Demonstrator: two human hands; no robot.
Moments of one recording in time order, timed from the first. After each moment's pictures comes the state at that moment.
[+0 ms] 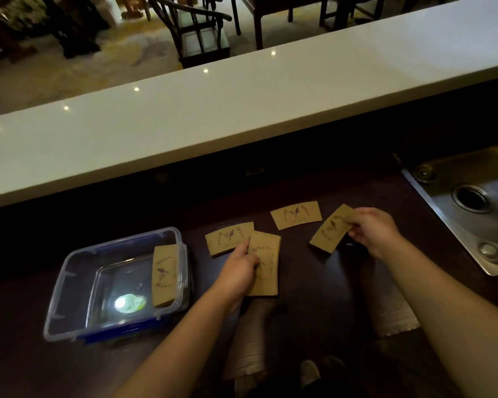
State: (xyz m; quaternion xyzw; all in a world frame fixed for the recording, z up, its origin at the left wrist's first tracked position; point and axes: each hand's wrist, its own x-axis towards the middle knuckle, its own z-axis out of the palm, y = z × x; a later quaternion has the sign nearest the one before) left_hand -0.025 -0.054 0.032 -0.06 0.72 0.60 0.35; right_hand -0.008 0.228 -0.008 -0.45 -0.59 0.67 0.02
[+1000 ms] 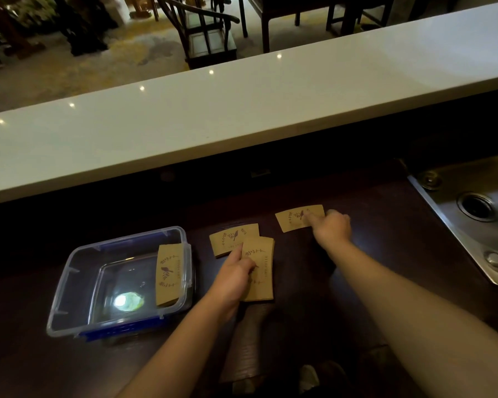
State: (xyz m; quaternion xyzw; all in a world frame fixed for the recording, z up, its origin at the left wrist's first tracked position) left_hand -0.023 -0.072 0.032 -0.08 0.70 0.63 0.34; right_hand -0.052 0.153 -0.014 -0.43 -0.80 0.41 0.00
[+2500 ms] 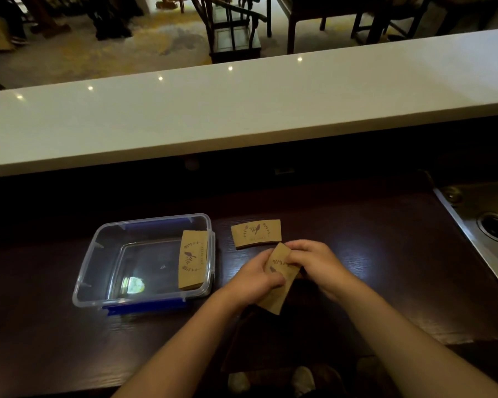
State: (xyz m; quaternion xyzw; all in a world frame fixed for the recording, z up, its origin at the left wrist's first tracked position) left_hand -0.023 -0.096 0.020 0.06 0.76 0.53 0.38; right_hand -0.002 0.063 0.012 -0.21 -0.67 0.70 -0.16
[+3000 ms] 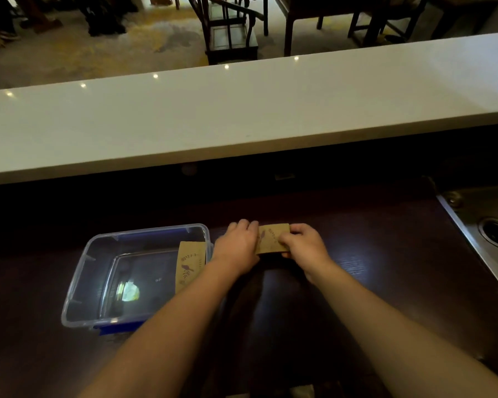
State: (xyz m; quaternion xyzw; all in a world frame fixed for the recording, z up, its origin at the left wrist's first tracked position) left_hand -0.106 -0.097 0.020 0.24 0.96 0.07 0.14; right_hand -0.065 0.050 -0.004 -0.32 -0.68 0.66 -0.06
